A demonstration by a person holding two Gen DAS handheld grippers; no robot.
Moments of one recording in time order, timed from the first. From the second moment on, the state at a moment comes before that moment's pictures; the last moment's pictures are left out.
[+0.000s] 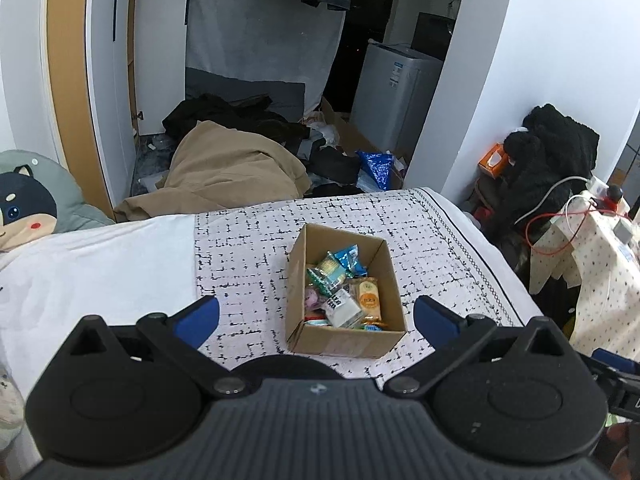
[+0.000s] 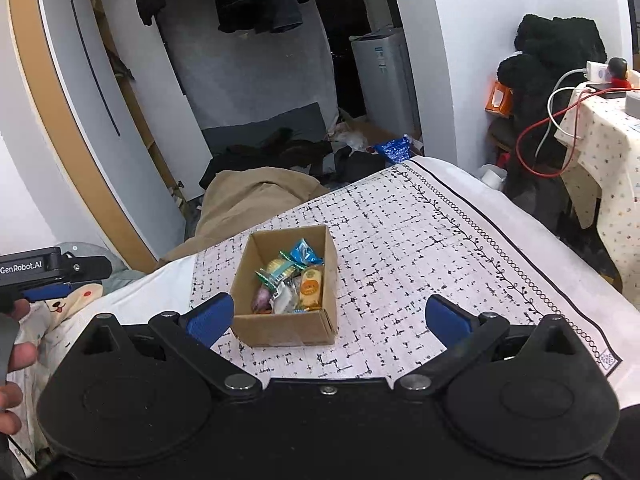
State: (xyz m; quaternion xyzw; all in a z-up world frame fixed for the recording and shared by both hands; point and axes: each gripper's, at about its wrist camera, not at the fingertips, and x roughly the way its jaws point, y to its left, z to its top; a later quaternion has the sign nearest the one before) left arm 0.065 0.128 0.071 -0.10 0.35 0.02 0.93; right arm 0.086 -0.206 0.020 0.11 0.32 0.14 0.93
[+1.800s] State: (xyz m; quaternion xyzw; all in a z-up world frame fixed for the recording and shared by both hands) left arm 0.043 0.119 0.072 -0.04 0.34 0.01 0.94; right arm 0.067 -0.197 0.030 0.10 0.31 0.16 0.93
